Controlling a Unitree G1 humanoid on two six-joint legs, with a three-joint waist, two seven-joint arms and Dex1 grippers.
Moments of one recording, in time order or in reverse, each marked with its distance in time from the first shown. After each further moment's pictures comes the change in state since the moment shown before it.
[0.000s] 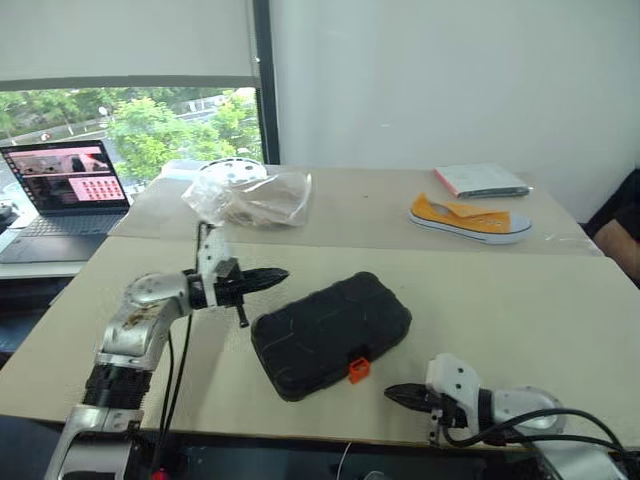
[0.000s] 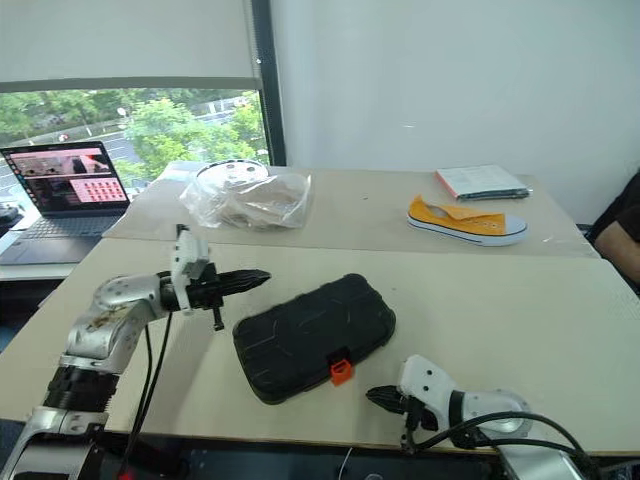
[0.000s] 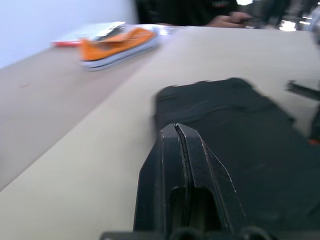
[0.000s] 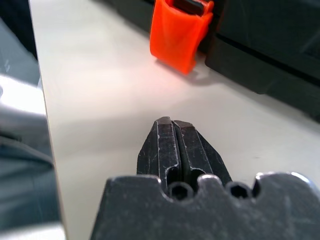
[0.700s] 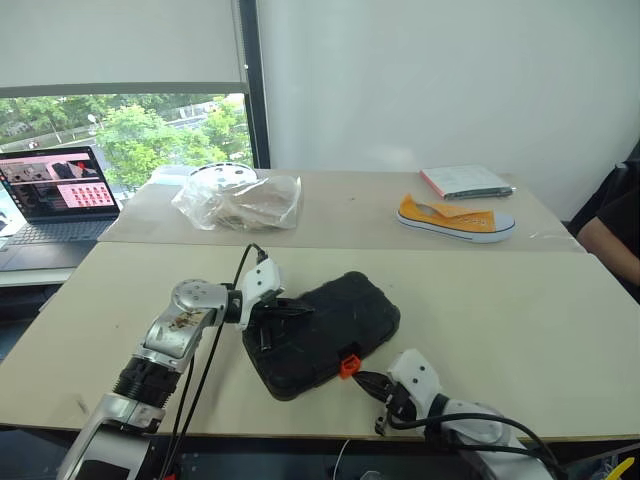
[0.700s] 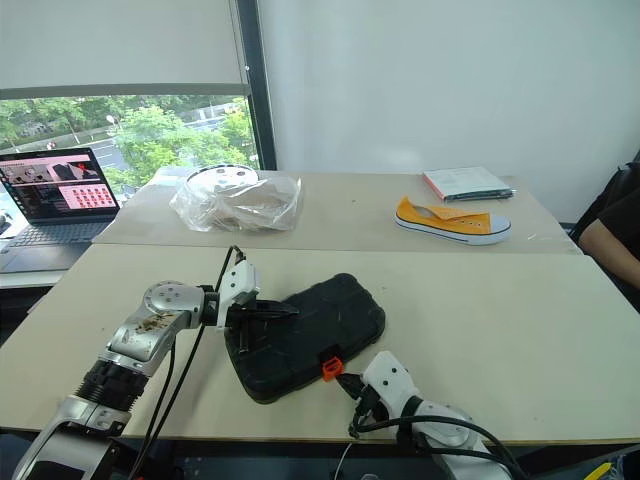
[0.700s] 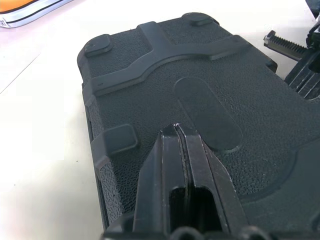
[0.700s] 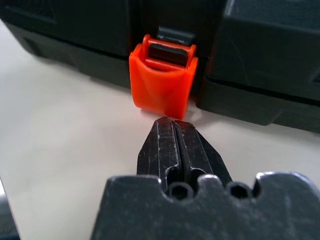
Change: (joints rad) left arm -0.037 -0.021 -0.152 0.074 0.171 -0.029 -0.006; right arm 0.004 0.268 0.112 -0.027 -0.087 0.095 -0.258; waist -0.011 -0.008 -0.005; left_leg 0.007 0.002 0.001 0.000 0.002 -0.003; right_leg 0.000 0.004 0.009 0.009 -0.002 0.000
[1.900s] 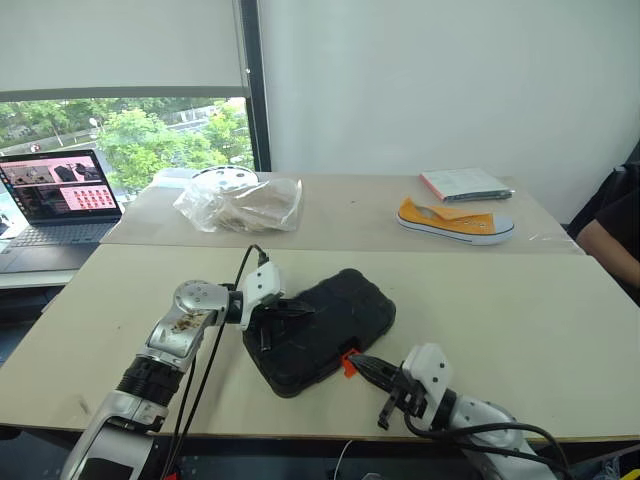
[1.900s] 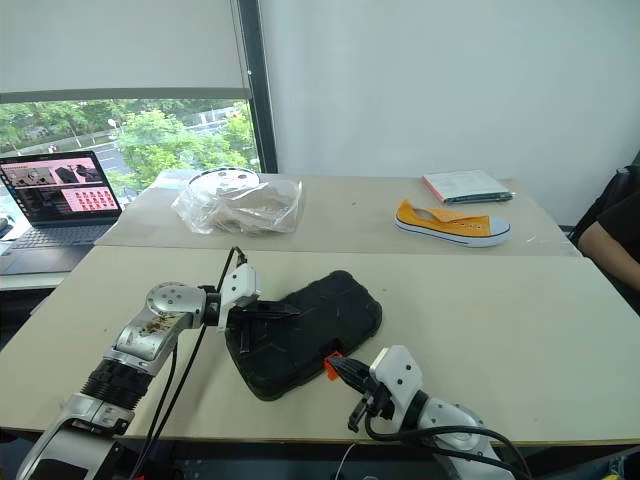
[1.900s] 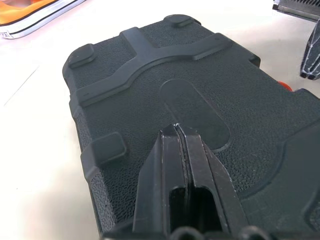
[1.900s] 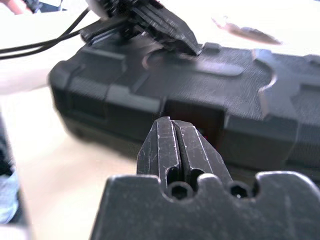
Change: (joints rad) left arm -0.010 -0.015 -0.010 0.082 0.024 -0.106 -0.021; right arm 0.044 -0.034 -0.085 -0.066 0.129 -0.139 0.064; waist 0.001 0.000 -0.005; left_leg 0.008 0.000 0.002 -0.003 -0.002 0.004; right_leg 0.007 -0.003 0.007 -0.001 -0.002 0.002
